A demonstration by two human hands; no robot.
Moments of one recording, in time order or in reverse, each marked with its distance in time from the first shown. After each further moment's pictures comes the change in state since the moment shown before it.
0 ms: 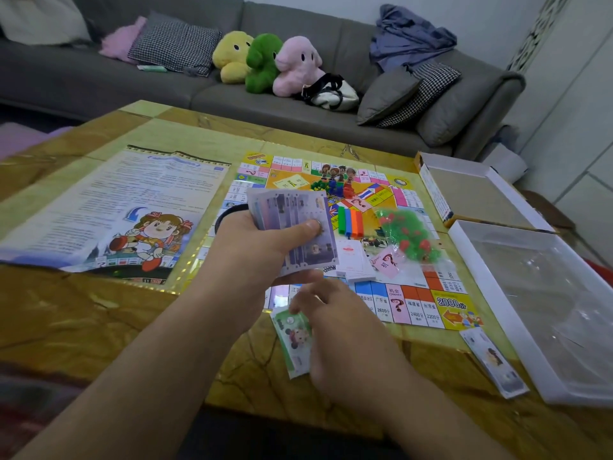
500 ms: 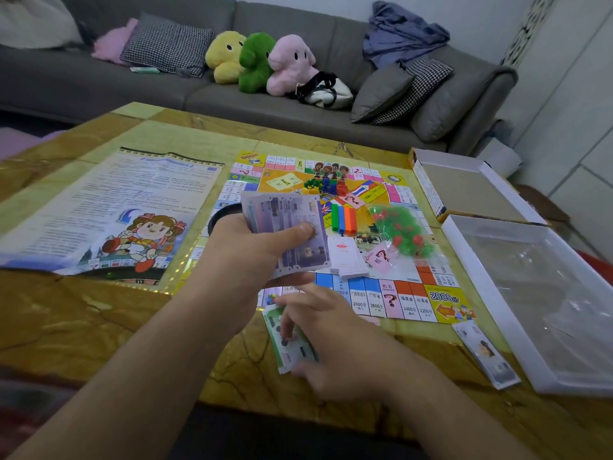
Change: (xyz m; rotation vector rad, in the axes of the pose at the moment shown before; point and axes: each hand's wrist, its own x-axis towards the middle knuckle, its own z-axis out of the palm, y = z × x) left_hand -0.002 -0.003 0.004 0.051 0.011 -0.025; right_hand 0.003 0.019 -0.002 0.145 -0.181 -0.167
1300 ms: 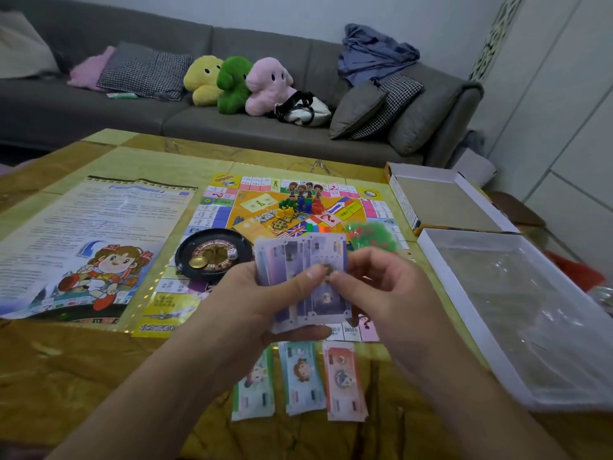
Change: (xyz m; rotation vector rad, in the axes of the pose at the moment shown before) left_hand -0.009 -0.010 0.032 -0.143 -0.334 -0.159; right_hand -0.031 0.044 -0.050 0.983 0.739 0.095
